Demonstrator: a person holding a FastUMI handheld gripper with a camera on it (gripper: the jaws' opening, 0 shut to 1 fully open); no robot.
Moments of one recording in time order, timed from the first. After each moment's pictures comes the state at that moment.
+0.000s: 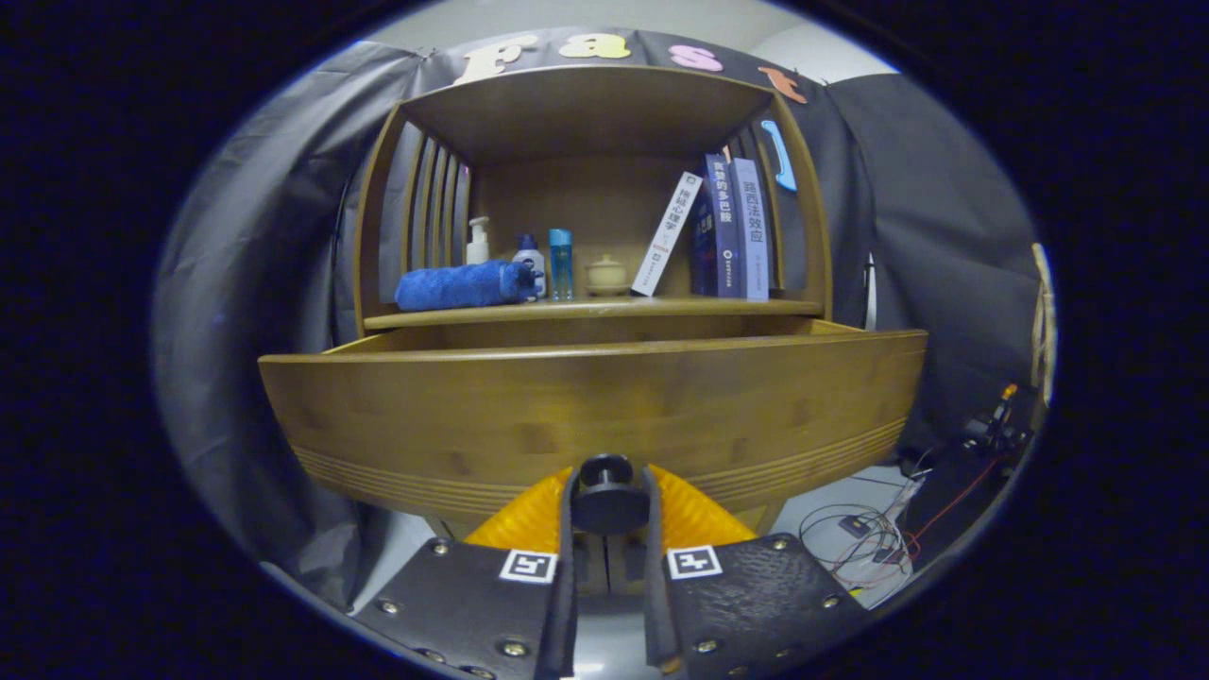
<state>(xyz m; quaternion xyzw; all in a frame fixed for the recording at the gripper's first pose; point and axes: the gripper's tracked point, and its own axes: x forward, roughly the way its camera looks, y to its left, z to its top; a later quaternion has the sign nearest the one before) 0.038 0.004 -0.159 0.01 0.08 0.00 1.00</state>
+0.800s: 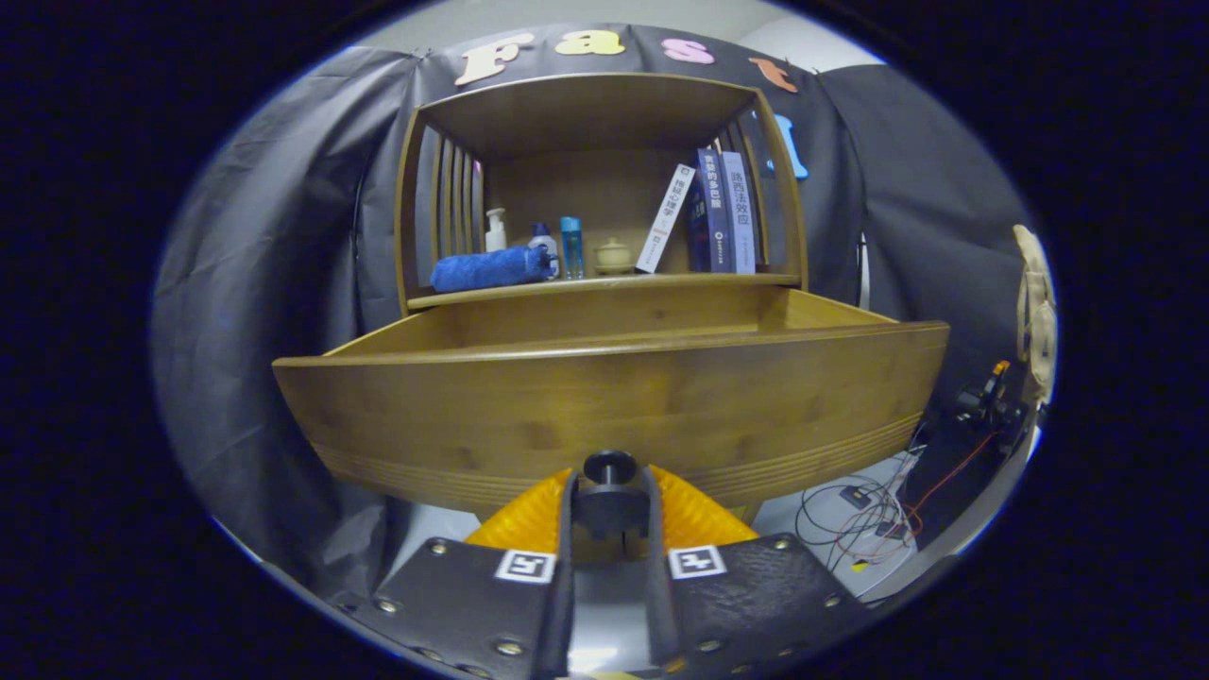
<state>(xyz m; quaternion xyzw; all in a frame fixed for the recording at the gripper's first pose) -0.027 0.011 -0.165 0.04 0.12 0.00 0.99</state>
